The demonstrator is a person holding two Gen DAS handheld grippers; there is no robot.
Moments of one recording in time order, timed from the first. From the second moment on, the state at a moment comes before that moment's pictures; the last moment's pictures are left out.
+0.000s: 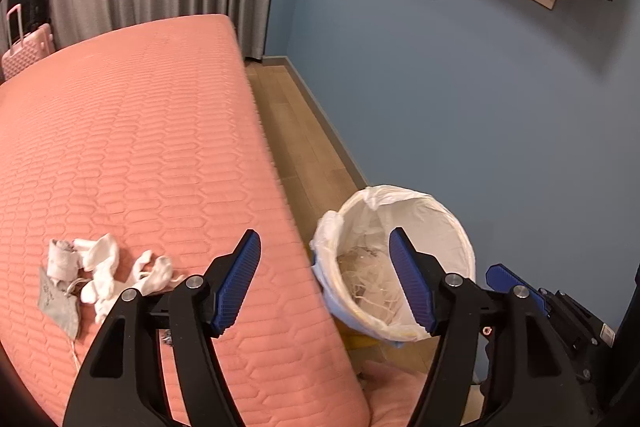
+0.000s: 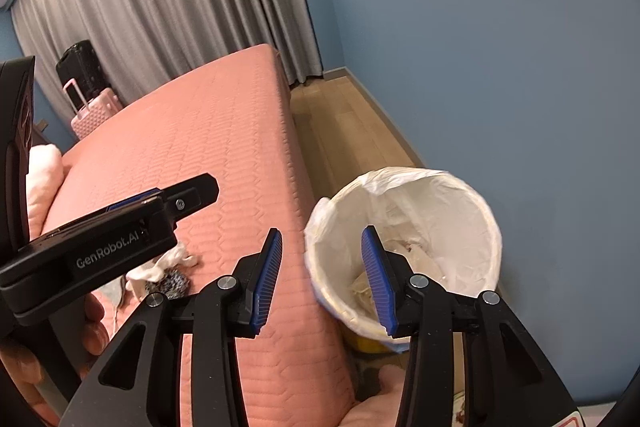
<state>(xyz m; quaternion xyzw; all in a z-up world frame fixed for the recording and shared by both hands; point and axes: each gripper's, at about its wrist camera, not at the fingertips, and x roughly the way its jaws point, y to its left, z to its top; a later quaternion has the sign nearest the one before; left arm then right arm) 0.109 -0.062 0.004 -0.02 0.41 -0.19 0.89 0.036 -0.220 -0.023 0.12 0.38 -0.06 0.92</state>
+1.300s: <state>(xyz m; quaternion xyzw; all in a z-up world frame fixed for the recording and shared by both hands) 0.098 0.199 -0.136 -0.14 0.52 0.01 0.84 0.099 0.003 -0.129 0.07 0.47 0.11 0.87</state>
